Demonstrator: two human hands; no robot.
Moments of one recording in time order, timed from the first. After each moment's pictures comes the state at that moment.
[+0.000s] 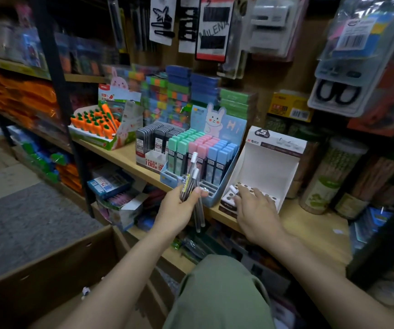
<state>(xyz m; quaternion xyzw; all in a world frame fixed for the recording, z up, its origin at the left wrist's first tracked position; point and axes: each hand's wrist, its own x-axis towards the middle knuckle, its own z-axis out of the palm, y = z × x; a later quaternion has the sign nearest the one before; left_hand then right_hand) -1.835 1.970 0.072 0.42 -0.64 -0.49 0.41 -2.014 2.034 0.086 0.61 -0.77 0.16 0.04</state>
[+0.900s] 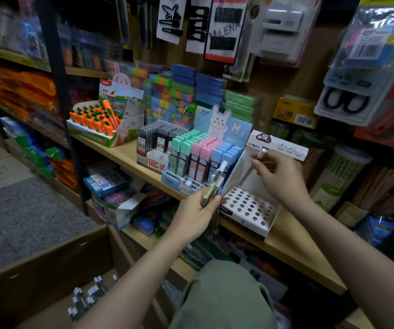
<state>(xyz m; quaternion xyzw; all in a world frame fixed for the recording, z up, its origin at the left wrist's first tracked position) -1.855 1.971 0.070 0.38 -0.72 -0.45 0.37 -2.045 2.006 0.153 0.58 -0.68 0.45 0.01</state>
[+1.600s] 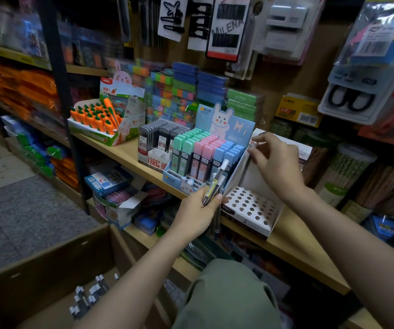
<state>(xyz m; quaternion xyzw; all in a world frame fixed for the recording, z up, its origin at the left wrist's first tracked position) -1.857 1.966 0.069 0.39 -0.71 -0.46 0.37 -2.038 1.985 0.164 0.60 -0.66 0.44 0.11</state>
